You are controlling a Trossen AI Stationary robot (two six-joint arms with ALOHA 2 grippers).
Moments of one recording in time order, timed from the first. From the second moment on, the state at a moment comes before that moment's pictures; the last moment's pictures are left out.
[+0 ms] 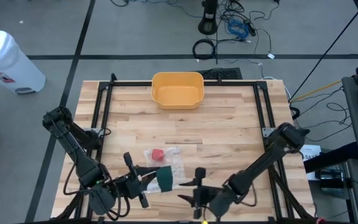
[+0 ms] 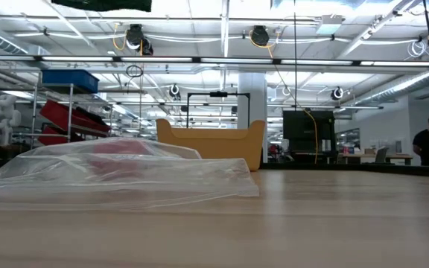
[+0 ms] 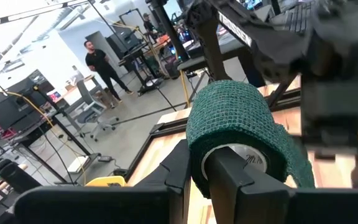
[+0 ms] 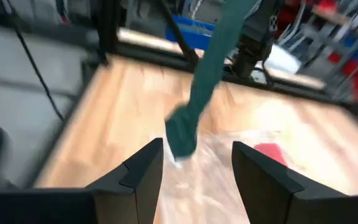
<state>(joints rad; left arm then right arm) -0.87 1.53 1.31 -0.06 -1.25 0.20 0.71 1.93 1.25 0.27 0.80 0.10</state>
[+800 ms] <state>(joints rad) -0.88 1.53 1.33 -0.06 -1.26 0.23 0.70 2.25 1.41 0.39 1.10 -1.77</state>
